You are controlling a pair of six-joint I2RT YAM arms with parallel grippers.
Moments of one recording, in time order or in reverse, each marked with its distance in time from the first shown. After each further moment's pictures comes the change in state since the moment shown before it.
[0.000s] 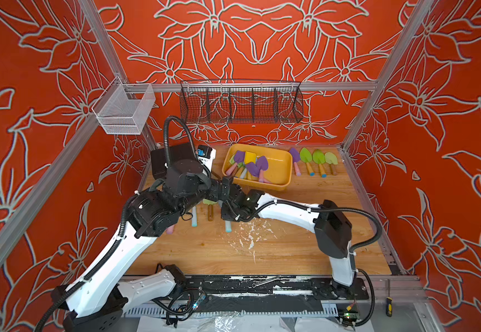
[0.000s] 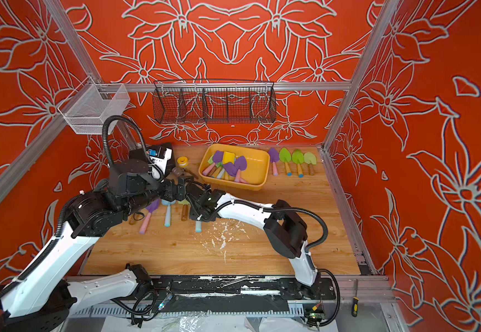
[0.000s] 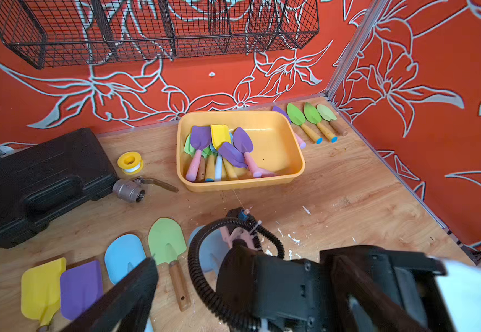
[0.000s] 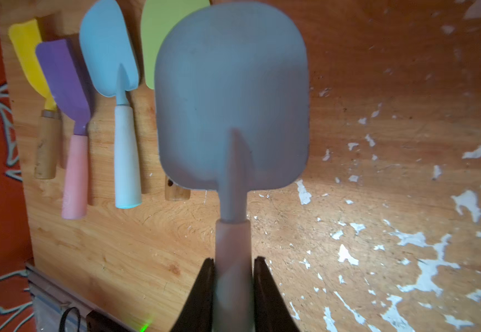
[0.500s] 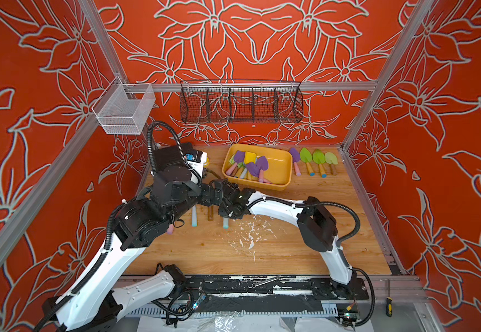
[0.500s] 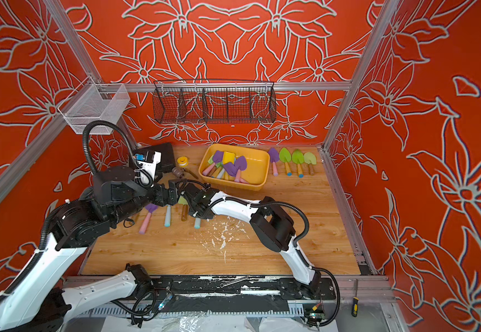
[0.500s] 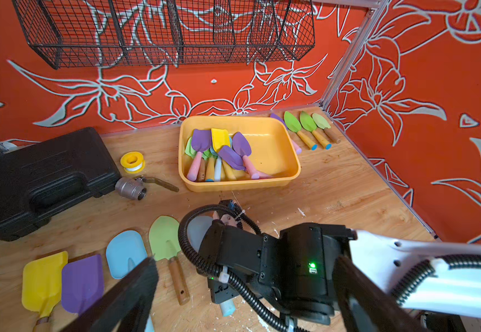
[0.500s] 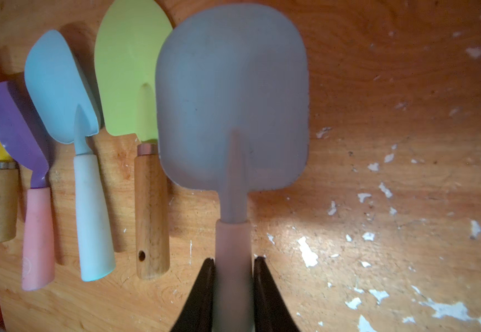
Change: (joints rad) left arm 0.000 -0.072 -0.015 -0.014 -0.001 -0.014; right arm -0.035 0.146 0.127 -0.009 0.041 0.039
